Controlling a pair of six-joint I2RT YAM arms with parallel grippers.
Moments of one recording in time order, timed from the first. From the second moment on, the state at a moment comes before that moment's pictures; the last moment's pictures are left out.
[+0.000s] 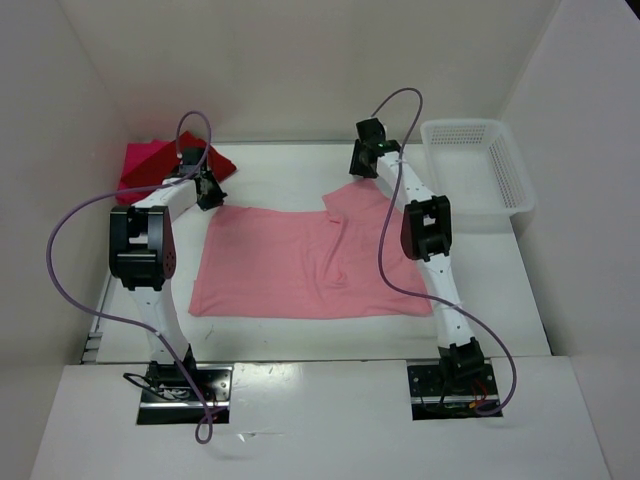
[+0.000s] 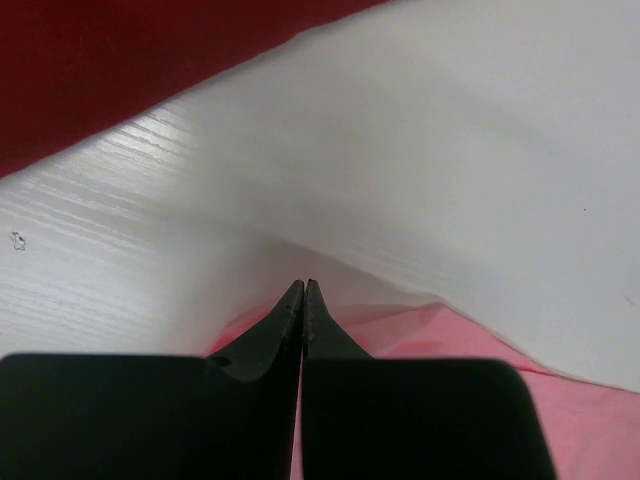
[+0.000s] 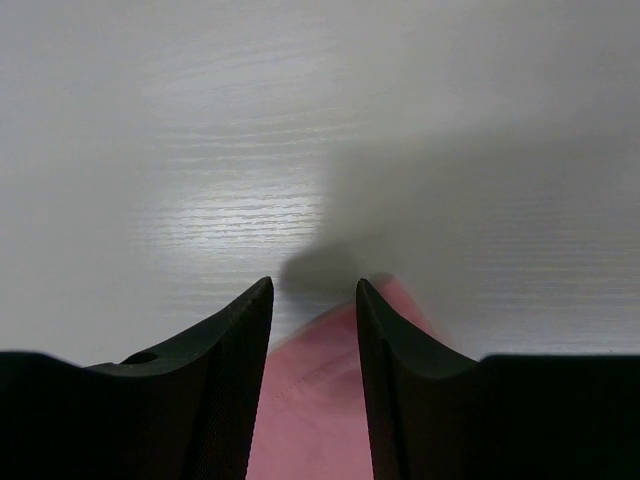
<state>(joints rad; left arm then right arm) 0.03 2.03 1.47 -0.33 -0.04 -0.51 0.28 2.70 2.53 -0.68 0.13 0.42</state>
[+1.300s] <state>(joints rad) 0.03 2.01 1.45 -0.31 -0.02 -0.51 0.23 2.66 2.49 -0.69 0.05 0.42</state>
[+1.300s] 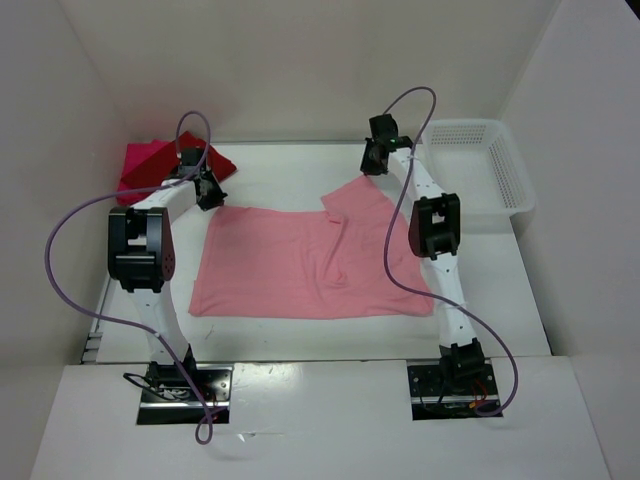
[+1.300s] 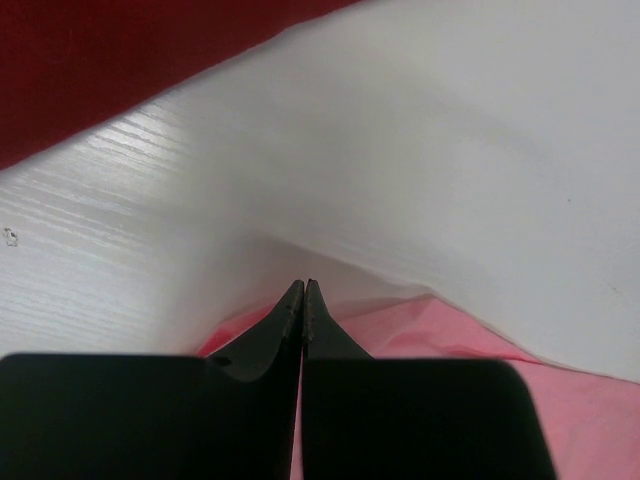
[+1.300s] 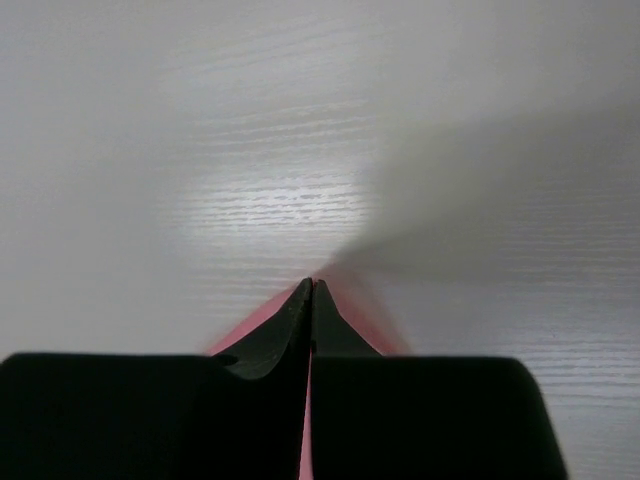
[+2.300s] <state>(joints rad) 0.07 1.45 1.02 -0.29 0.05 -0.50 0.16 1.37 1.12 -0.58 -0.01 0.51</state>
